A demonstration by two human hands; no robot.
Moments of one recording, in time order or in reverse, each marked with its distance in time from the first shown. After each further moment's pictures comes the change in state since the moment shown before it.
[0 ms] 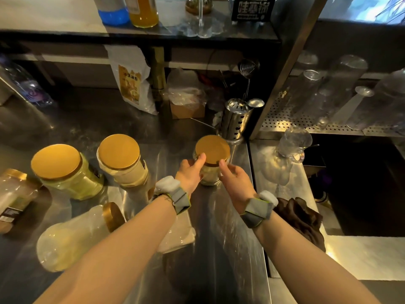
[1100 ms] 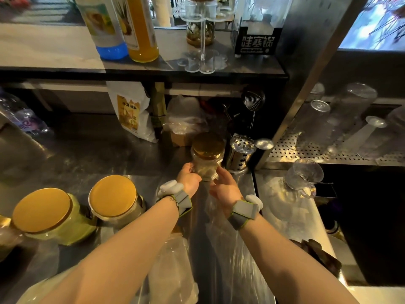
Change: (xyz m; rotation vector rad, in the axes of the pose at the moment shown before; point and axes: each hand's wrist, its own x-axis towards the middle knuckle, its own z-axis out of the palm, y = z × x) left_hand 0.134 0.033 -0.001 0.211 0.033 0.105; right_hand 0.077 -0.052 0.040 0.164 -0.087 -0.010
